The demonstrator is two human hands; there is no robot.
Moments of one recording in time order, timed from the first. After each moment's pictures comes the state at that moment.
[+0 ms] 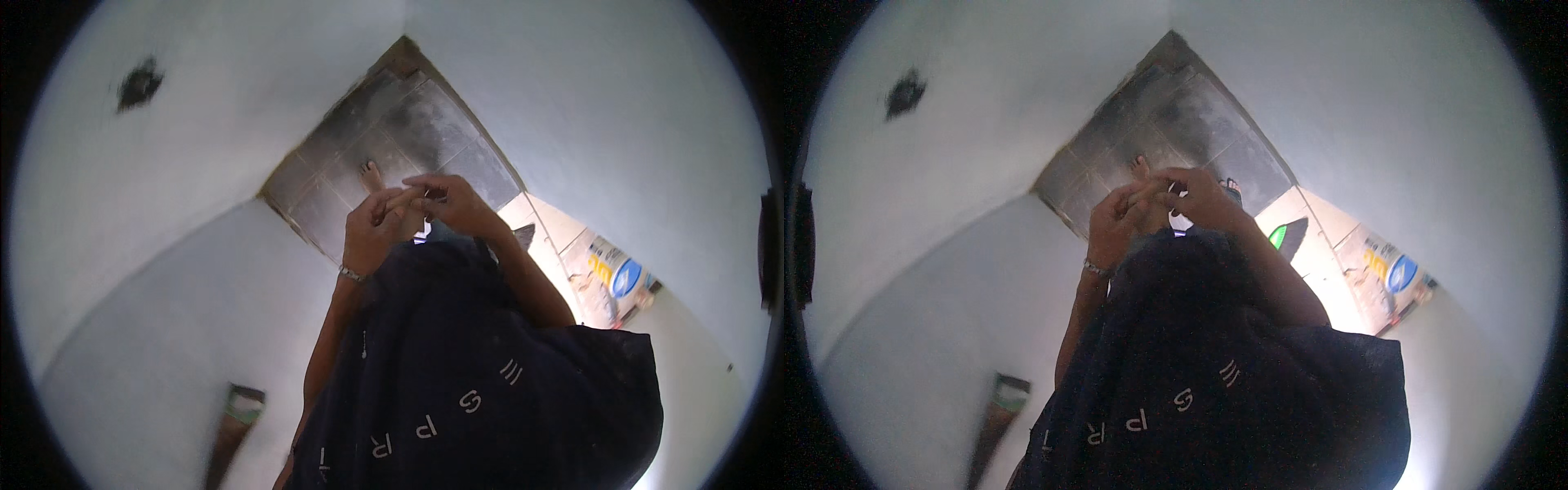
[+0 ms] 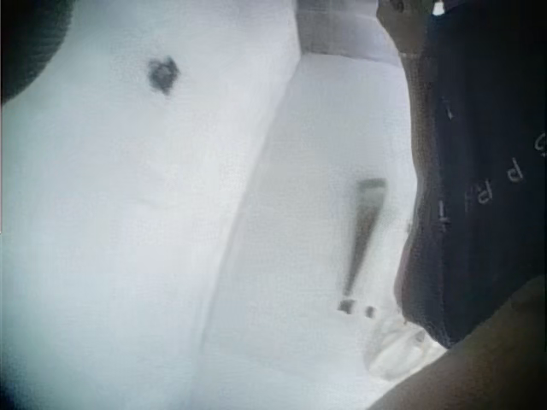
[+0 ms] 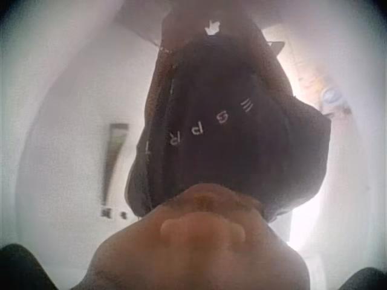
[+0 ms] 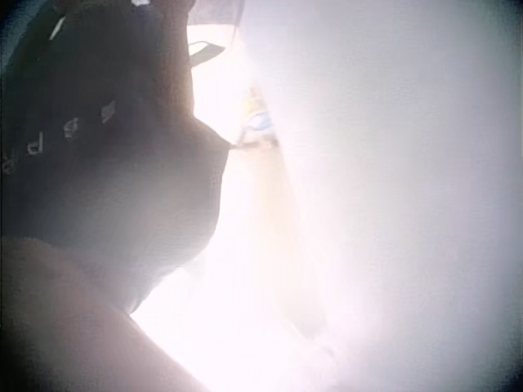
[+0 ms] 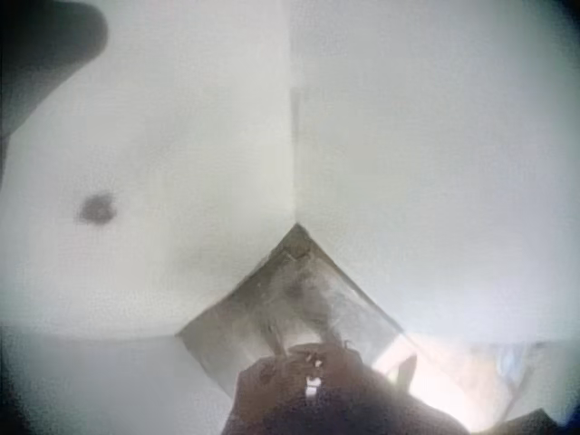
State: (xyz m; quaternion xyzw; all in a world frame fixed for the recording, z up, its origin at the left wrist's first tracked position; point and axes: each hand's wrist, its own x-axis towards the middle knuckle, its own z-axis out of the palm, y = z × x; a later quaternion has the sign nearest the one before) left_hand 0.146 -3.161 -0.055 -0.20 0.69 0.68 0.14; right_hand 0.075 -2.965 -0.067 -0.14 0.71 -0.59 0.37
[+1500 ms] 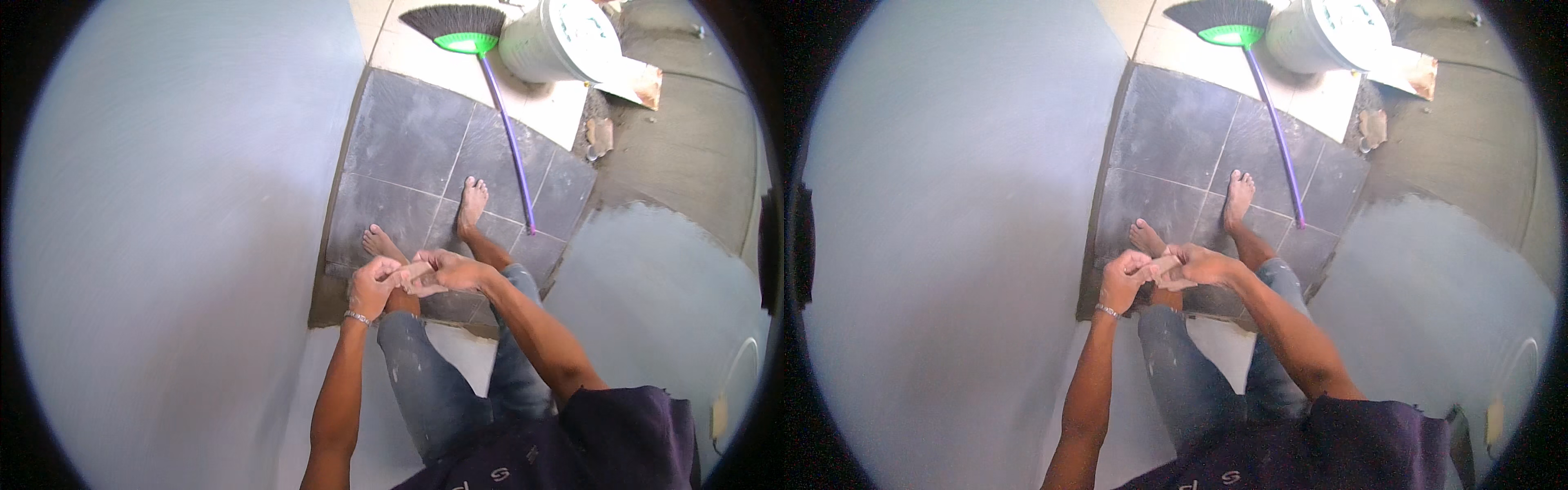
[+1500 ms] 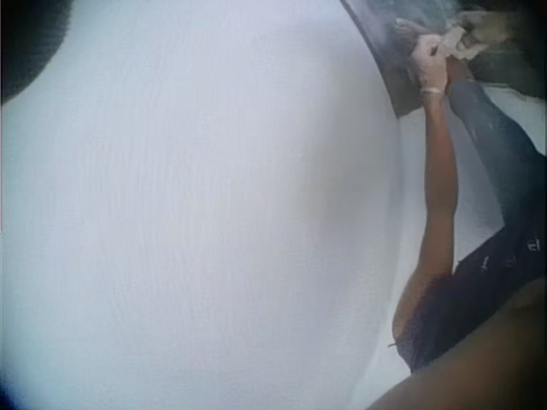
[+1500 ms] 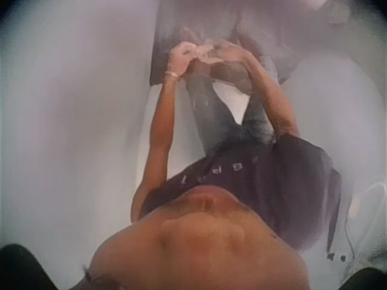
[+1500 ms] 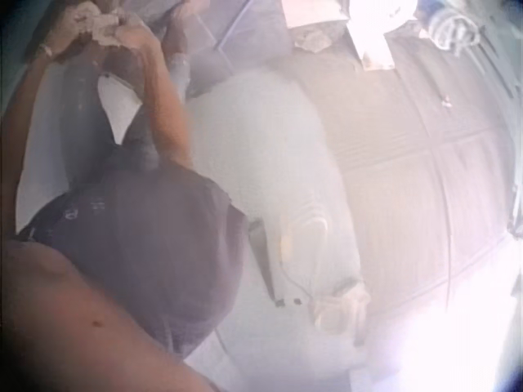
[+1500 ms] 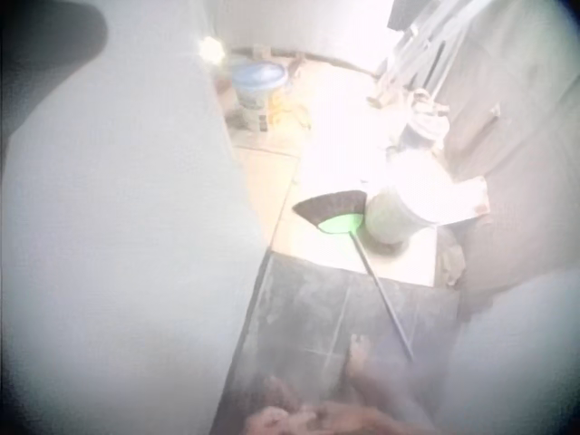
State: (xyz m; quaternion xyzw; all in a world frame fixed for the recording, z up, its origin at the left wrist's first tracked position) left_hand -0.113 -2.838 -0.458 0.48 0.54 0.06 0.69; right_hand 0.108 -2.881 -0.464 0.49 0.25 -0.82 -0.13
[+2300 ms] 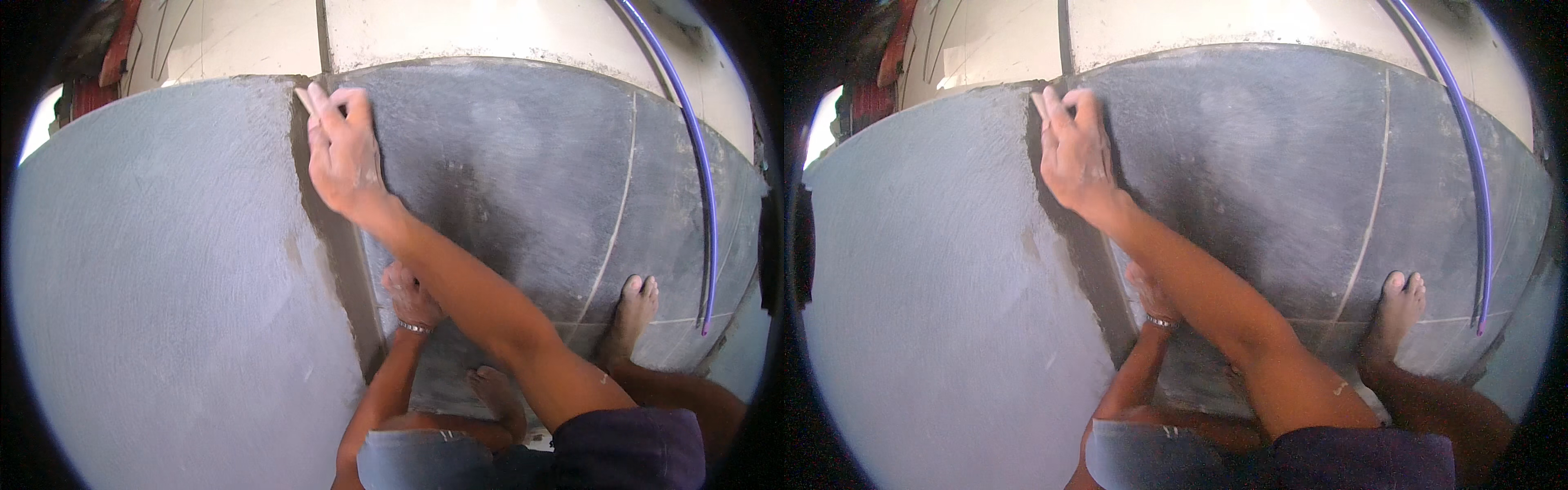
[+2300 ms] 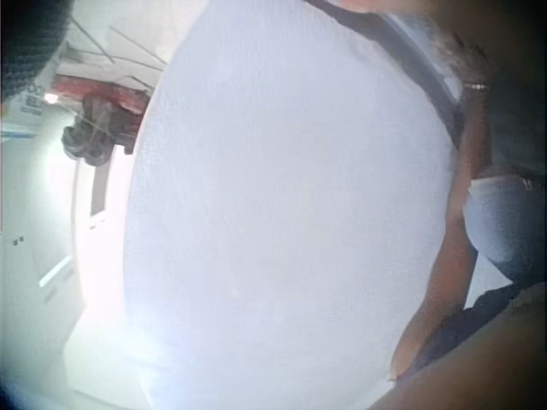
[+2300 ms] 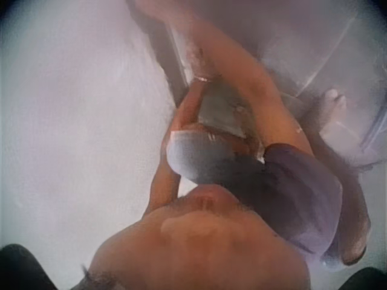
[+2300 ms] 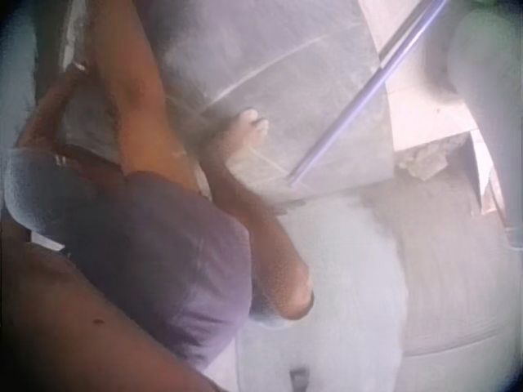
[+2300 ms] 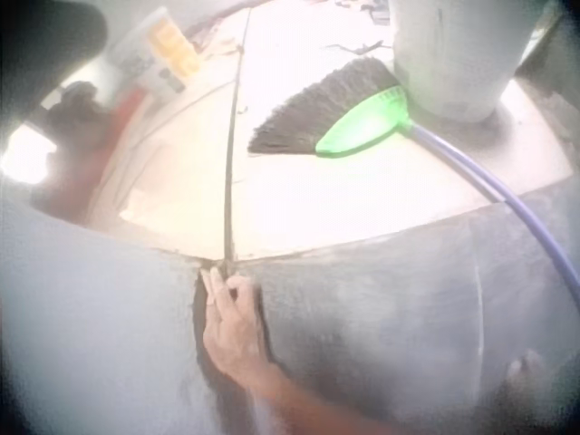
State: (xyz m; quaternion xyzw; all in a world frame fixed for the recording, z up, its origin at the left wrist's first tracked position) left_hand -0.094 -2.716 -0.984 0.89 0.41 0.02 0.21; right_hand 0.082 -2.531 -0.943 0.66 0.25 -0.24 -0.66
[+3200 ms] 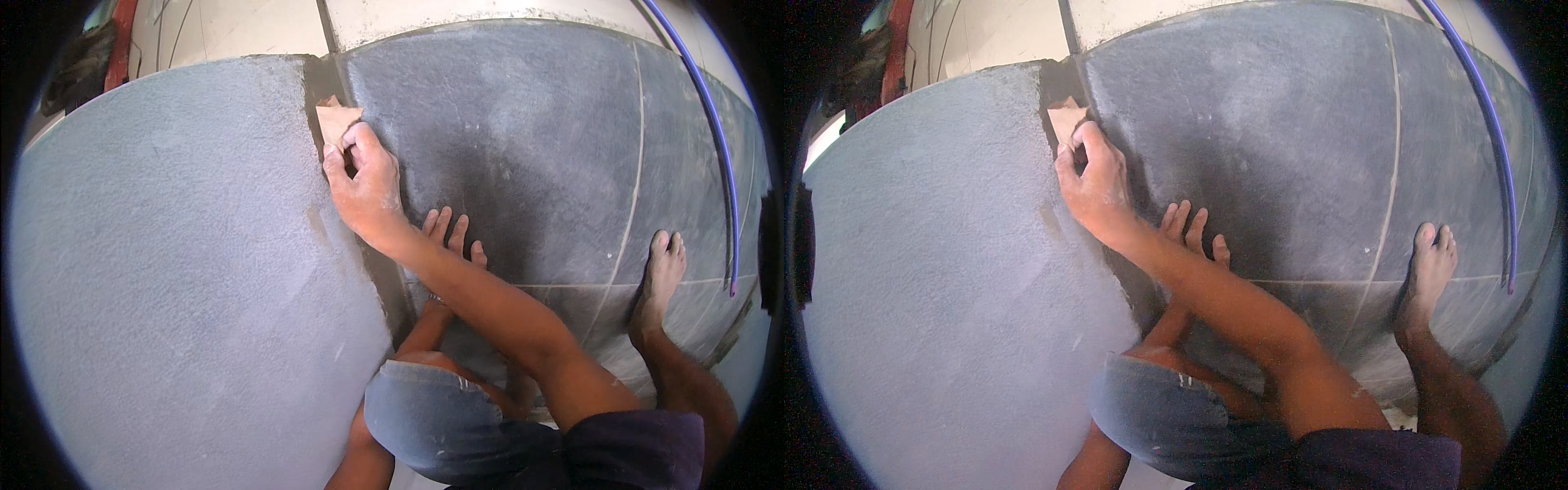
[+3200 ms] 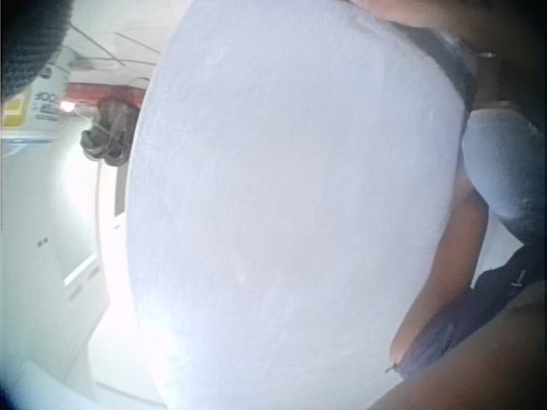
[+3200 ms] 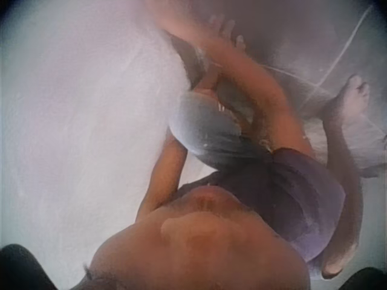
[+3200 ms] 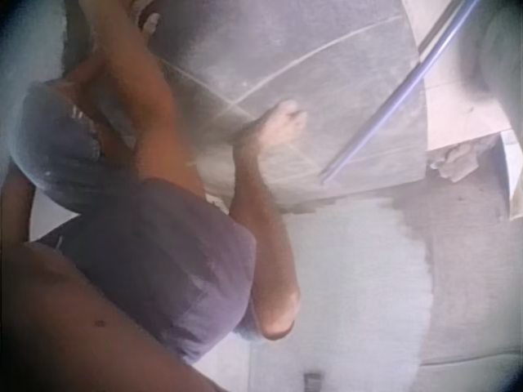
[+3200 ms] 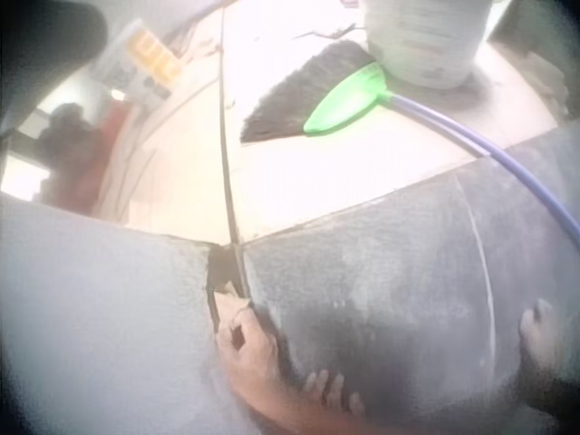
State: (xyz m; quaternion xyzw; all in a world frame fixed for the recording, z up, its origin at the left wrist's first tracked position) left_hand -0.063 -2.709 -0.951 0.92 0.35 0.04 0.16; right_hand 0.032 -2.575 -0.911 0.61 0.07 -0.40 -0.68
